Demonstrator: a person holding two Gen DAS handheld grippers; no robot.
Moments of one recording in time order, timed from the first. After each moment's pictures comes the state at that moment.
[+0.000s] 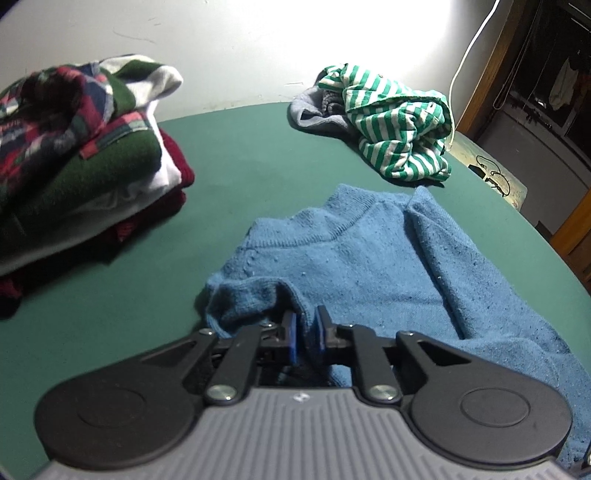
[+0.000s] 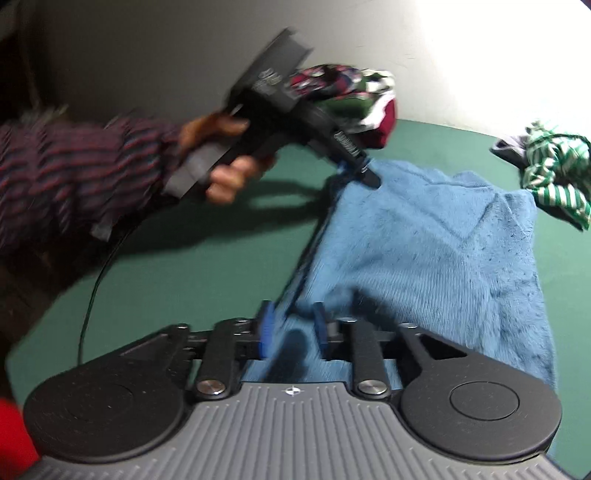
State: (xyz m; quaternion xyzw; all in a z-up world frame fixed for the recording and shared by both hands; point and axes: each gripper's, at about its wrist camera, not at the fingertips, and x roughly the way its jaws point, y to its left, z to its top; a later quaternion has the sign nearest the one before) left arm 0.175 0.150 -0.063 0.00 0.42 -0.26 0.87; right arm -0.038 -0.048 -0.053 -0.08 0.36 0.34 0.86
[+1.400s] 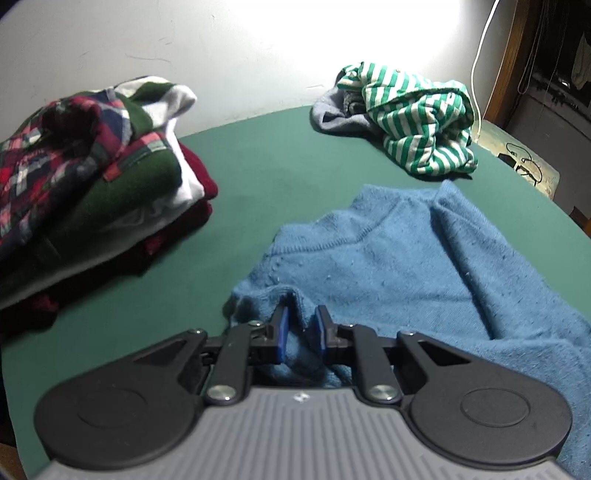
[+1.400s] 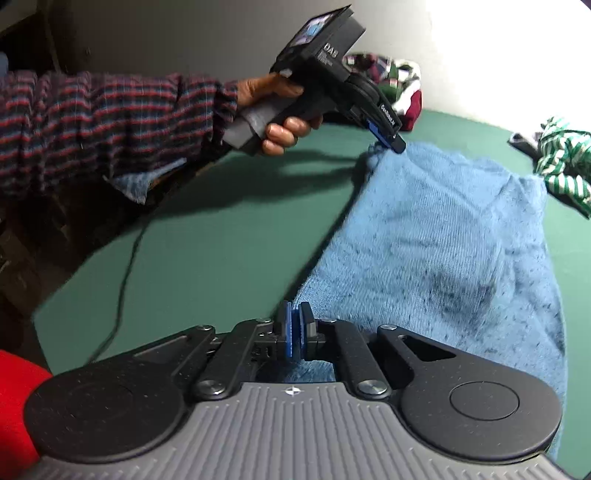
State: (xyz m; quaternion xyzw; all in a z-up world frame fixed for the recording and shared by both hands) left arm 0.168 0.141 -0.058 0.06 0.41 -0.21 0.89; right arm -0.079 -0.054 -0.073 -0.08 0.37 0.36 0.85
